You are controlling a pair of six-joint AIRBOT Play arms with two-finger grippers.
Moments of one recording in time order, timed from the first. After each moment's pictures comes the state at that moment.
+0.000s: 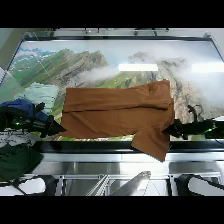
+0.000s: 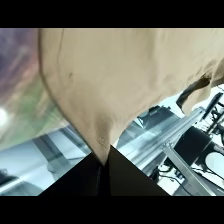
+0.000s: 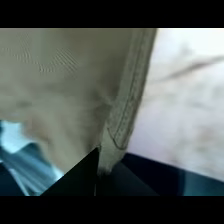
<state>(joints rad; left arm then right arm) 0.45 -1.48 0.74 -2.32 1.44 2.05 -0.49 -1.32 0.55 -0.68 1.26 0.97</state>
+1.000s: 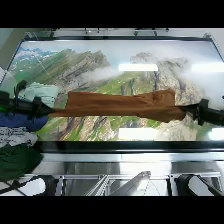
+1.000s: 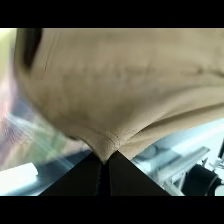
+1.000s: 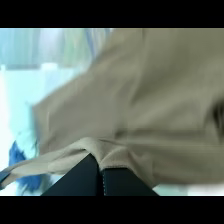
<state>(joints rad) 0.42 -1.39 1.04 -2.34 1.45 1.95 -0.60 -1.08 0.60 -0.38 1.16 1.03</state>
